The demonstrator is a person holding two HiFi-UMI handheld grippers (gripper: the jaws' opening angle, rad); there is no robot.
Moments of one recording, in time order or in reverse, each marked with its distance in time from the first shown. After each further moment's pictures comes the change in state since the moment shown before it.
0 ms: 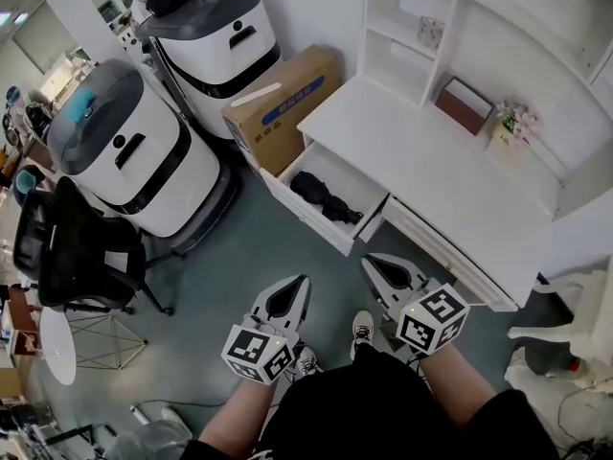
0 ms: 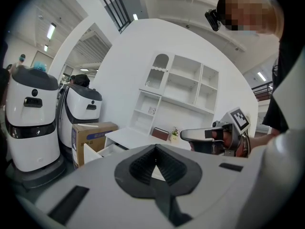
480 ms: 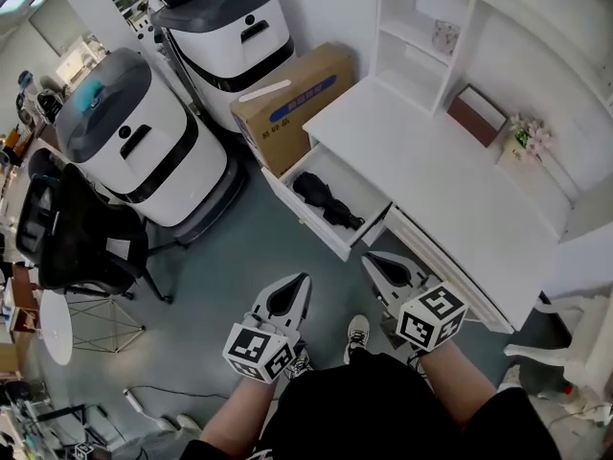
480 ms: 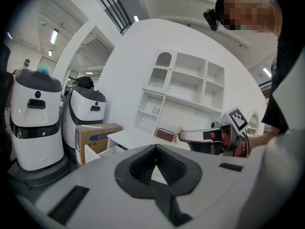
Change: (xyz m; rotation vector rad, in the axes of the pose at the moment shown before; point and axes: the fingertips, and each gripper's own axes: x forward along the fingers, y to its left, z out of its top) left arm 0.037 -0.007 -0.001 0.003 -0.015 0.077; right arm 0.009 -0.043 0.005 -0.005 0.045 0.074
